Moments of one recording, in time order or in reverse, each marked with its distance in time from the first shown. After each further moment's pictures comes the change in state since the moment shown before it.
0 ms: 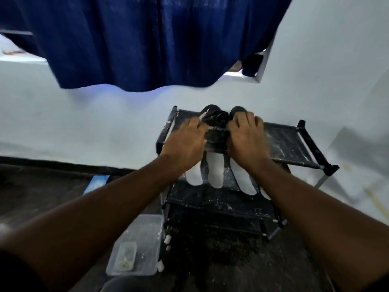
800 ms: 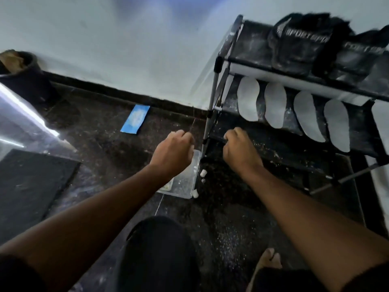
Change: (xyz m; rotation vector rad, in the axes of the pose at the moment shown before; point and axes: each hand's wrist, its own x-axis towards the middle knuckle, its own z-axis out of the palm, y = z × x) left_hand -0.238 -0.124 0.093 -0.030 -0.190 -0.348; right_hand -0.149 -0.175 0.130 0.559 -0.367 0.018
